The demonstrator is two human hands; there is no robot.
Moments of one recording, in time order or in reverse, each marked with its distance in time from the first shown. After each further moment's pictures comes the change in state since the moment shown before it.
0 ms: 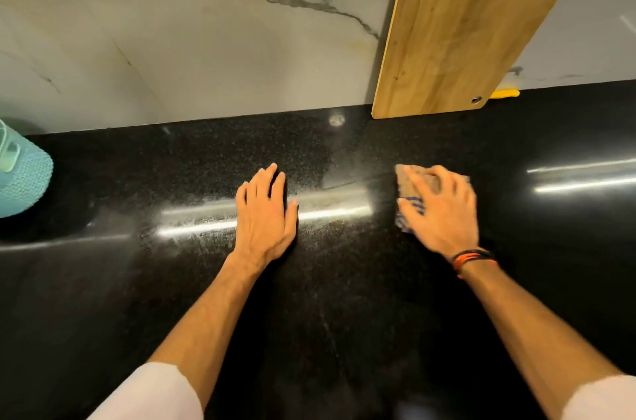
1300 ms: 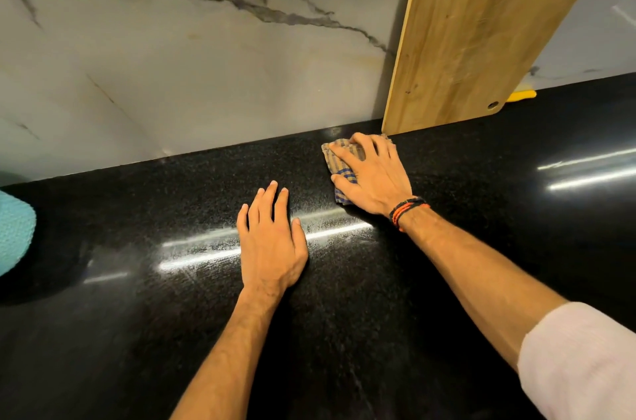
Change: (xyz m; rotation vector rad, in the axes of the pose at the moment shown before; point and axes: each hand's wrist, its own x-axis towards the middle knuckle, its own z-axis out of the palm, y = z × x) left_hand 0.024 -0.006 0.010 0.020 0.010 -0.091; right_hand 0.112 -0.113 0.023 0.100 0.048 -0.289
